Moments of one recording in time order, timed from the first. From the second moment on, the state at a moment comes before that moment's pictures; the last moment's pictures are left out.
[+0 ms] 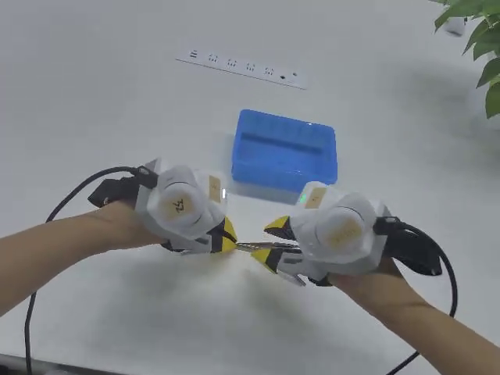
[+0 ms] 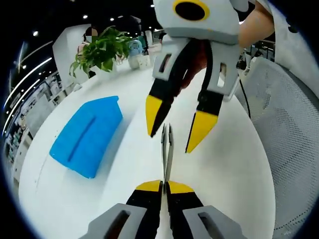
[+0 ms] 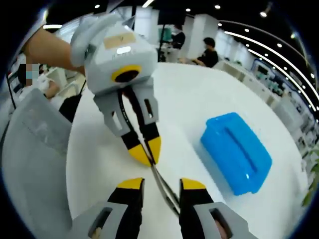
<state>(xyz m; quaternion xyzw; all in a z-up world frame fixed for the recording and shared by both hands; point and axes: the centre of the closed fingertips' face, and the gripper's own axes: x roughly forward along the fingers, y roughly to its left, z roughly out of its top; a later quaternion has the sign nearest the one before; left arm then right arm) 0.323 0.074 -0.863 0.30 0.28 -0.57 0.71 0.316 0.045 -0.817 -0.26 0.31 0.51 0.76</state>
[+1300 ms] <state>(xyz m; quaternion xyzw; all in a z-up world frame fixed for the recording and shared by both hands) 0.250 0.161 -0.714 0.04 0.27 -0.24 0.93 0.288 -0.084 -0.723 -0.05 0.22 0.24 0.94</state>
